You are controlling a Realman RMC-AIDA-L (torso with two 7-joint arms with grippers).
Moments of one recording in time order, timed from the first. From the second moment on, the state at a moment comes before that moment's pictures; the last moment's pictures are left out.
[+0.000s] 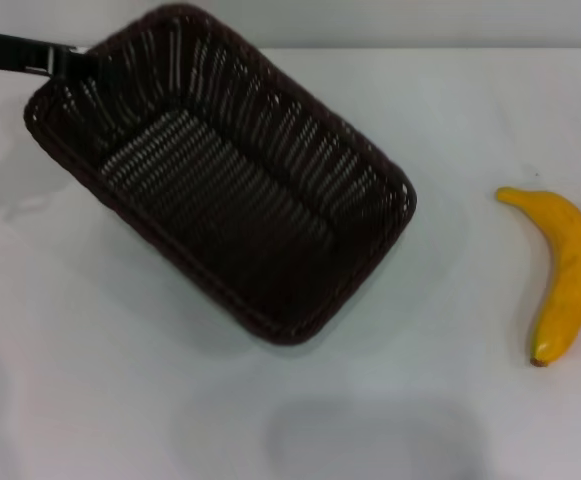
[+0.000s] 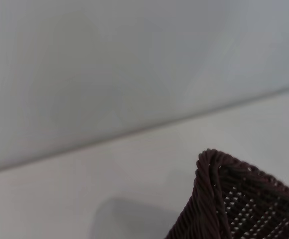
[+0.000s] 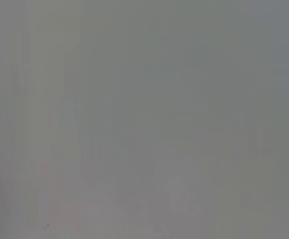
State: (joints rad) left arm -0.83 -1.83 0.63 0.64 -0.84 -1.40 1.07; right arm 0.41 2.02 -0.69 0.06 2.47 1.44 -2.83
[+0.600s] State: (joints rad) left arm -0.60 -1.89 0.56 0.68 -1.28 -1.37 1.06; right arm 0.41 2.02 -0.68 0.01 2.47 1.38 -2.84
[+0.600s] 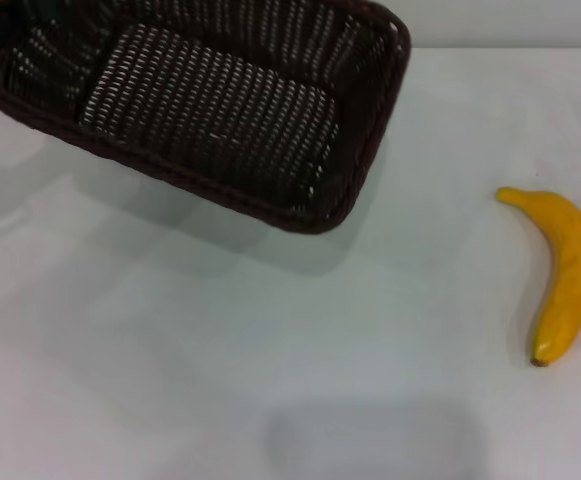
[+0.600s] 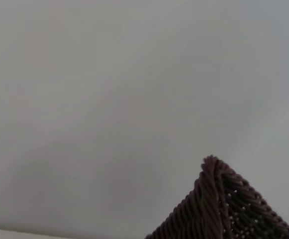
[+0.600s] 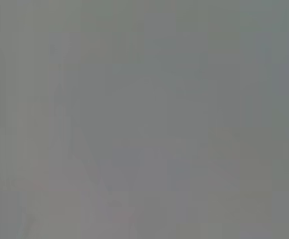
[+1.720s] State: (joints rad) left arm -0.58 -2.03 0.54 0.49 -1.31 -1.17 1.07; right arm 0.40 2.01 -0.67 -0.19 2.48 1.23 -2.87
